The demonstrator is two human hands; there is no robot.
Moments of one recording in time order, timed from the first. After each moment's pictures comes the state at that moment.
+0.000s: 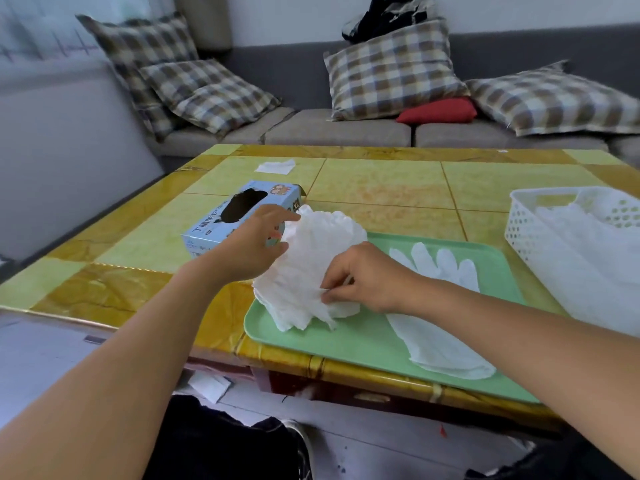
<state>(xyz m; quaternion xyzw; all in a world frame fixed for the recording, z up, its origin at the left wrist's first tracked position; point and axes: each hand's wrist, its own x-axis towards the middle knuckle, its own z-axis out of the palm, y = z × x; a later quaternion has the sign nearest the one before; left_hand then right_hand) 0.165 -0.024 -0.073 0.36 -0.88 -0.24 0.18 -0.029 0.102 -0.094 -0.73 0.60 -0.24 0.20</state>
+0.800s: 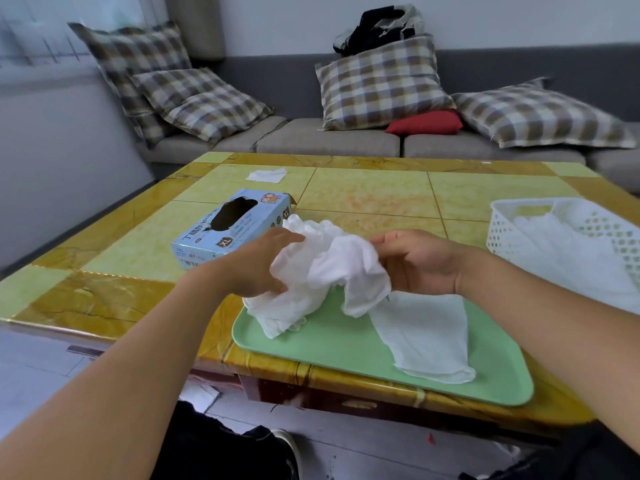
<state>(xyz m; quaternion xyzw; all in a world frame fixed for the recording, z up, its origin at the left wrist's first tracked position) 0.154 -0.008 -0.066 0.36 -0.91 -0.18 0.00 -0.092 0.124 -0.062 -0.43 0.47 -0.41 0.65</state>
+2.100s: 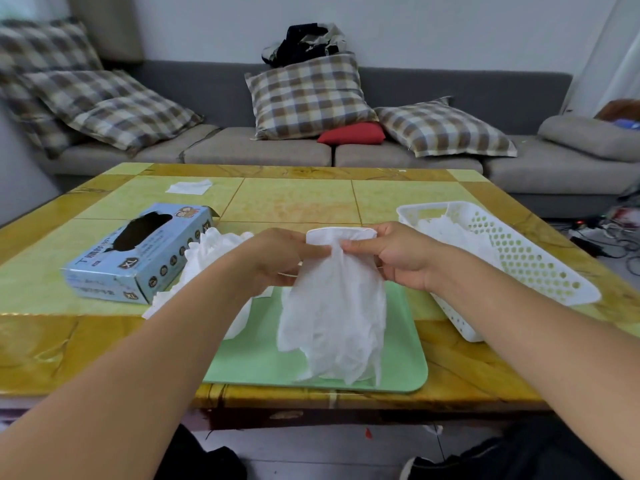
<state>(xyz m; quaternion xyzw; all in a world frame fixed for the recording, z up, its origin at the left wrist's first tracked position) 0.021 0.077 -0.030 0.37 -0.69 -0.61 0.13 -0.148 0.187 -0.037 -0.36 0.64 -0.50 0.45</state>
